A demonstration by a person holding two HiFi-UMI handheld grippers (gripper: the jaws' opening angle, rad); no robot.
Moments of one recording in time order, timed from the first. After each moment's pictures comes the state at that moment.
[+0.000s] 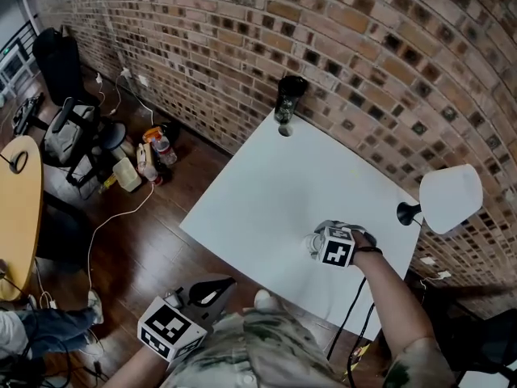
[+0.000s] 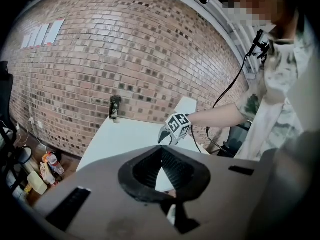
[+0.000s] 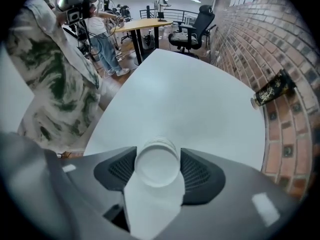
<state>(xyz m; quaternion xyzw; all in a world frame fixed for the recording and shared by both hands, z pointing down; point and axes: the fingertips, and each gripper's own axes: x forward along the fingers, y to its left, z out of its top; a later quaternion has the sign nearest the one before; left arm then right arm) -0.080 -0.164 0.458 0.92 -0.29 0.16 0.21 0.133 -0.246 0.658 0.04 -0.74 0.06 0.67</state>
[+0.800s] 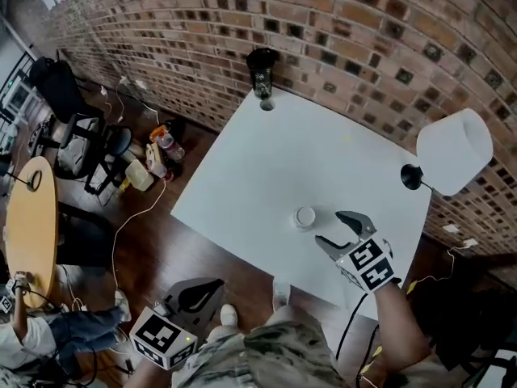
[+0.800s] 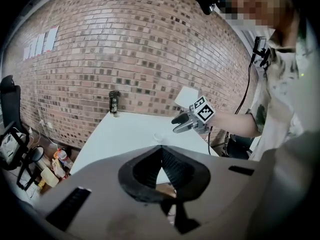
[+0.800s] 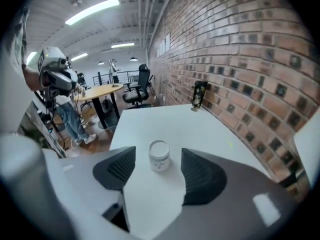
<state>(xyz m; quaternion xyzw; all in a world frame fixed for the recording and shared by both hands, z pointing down) -0.027 -0.117 0.459 0.90 -0.32 0.23 0.20 0.189 -0.215 0.551 0.35 -0.85 0.15 0.36</state>
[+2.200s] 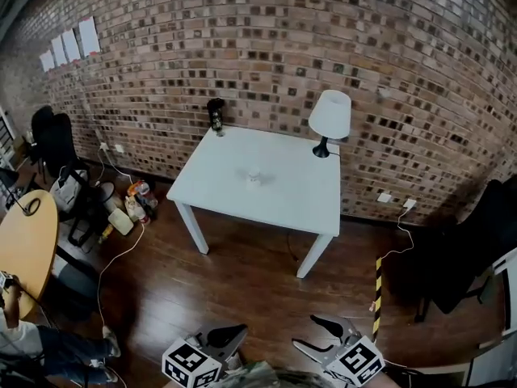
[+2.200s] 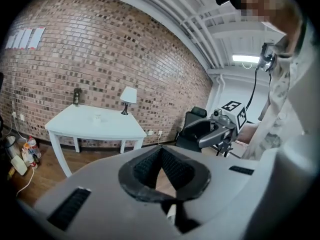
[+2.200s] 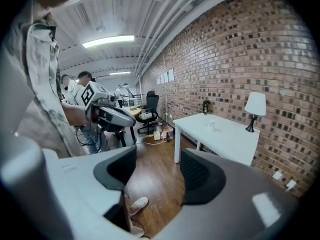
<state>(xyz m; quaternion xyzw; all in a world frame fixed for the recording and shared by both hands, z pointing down) -0.047 0.375 0.413 0.95 -0.15 0.17 0.20 0.061 0.419 0.418 0.44 -0.86 0.15 0.22</state>
